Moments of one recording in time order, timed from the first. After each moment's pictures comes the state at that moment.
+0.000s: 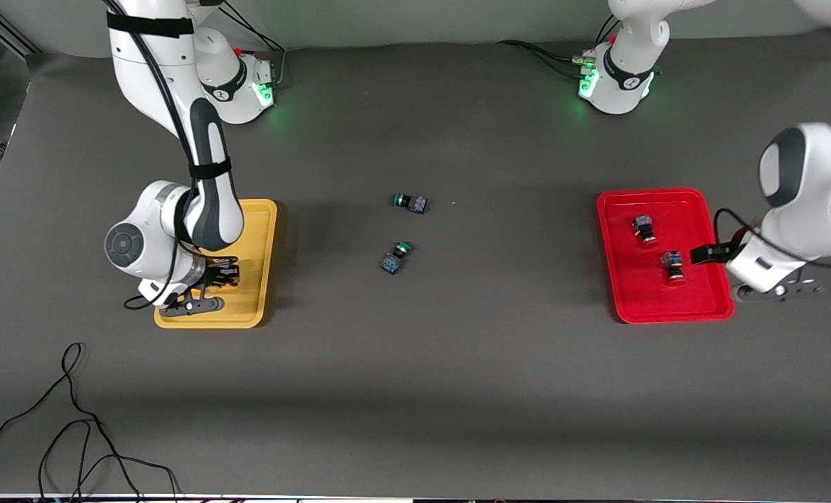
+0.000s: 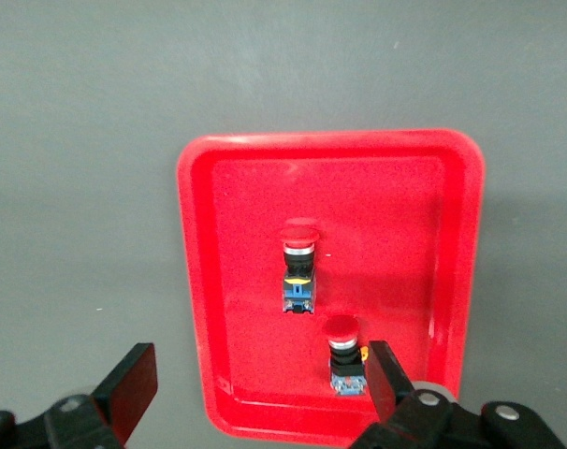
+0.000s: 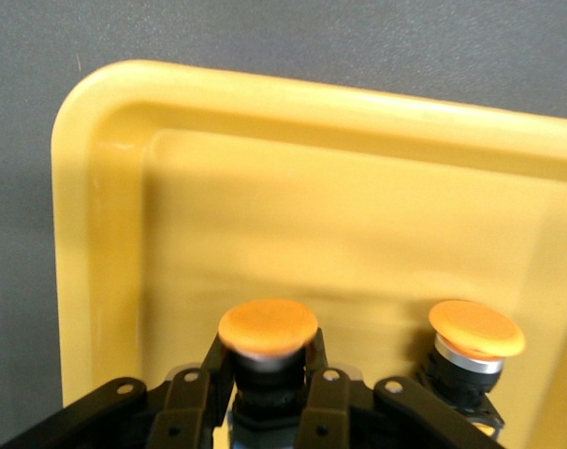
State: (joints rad) left arm 0.22 0.14 -0.20 -1.94 0.19 1.97 -0.09; right arm 0.88 0.59 -0.81 -2.09 0.61 2.32 -0.43
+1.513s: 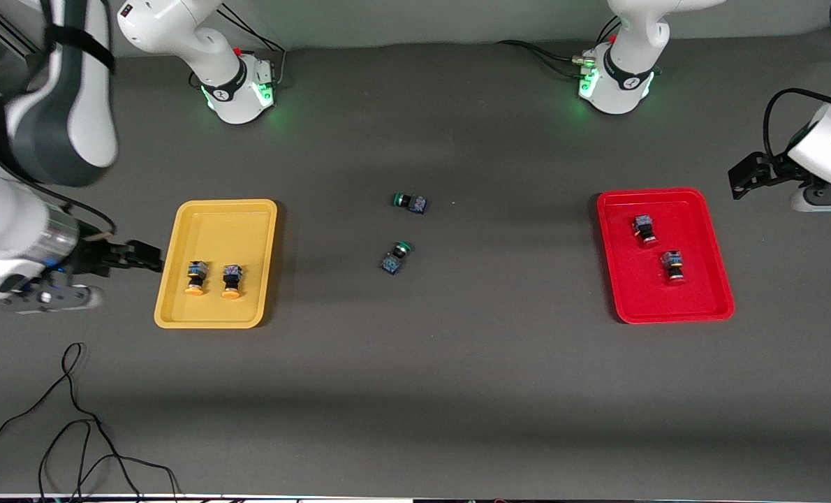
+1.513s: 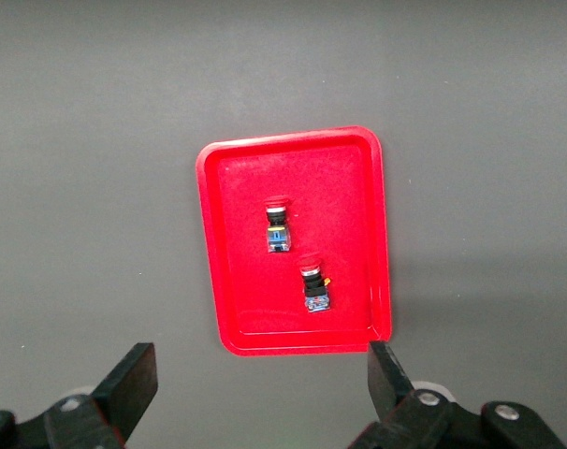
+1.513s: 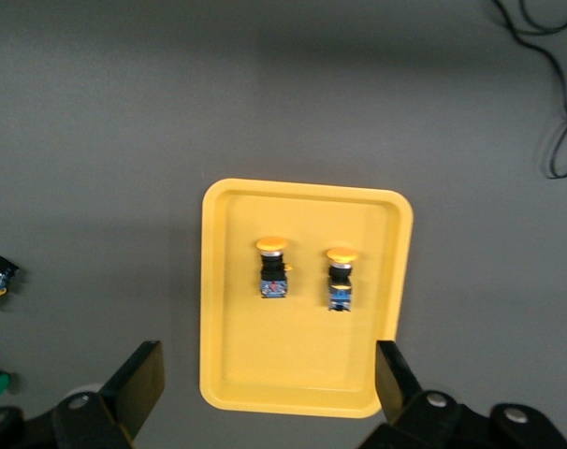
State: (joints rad) left arm 0.11 -0.12 -0.14 -1.83 0.10 1.70 0.01; right arm 0.80 0.28 -0.88 -1.57 0.21 1.70 -0.15
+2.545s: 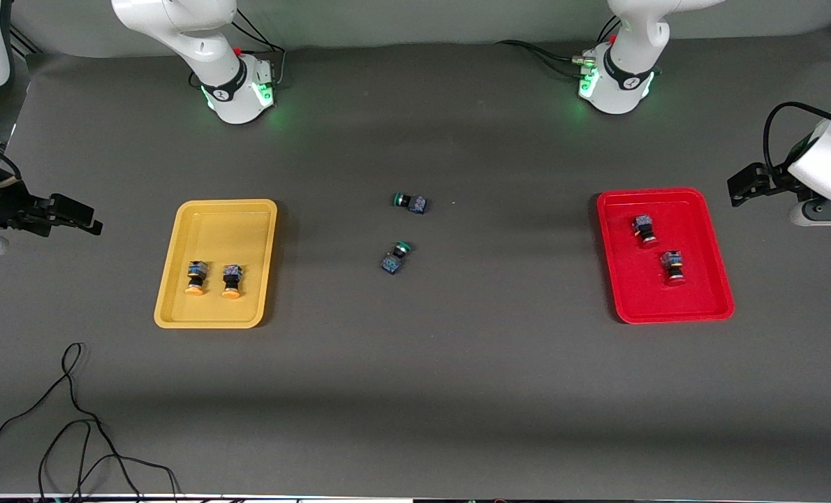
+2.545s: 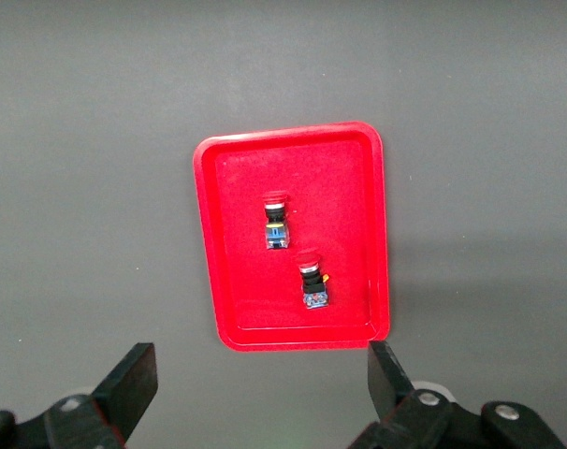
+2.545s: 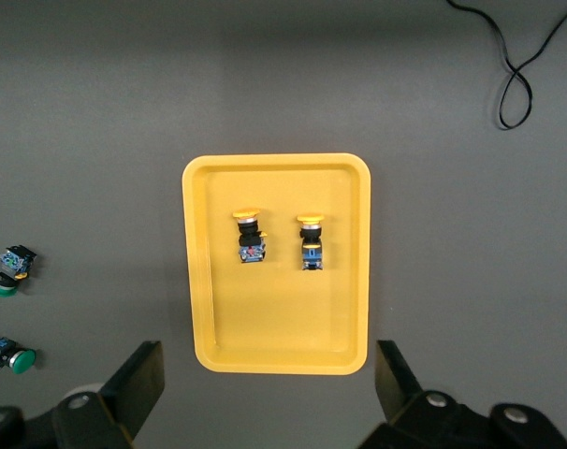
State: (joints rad) left arm 0.12 -0.06 -0.14 -1.77 0.10 1.66 0.01; right arm 0.00 0.01 -0.09 -1.71 0.06 1.69 -0.06
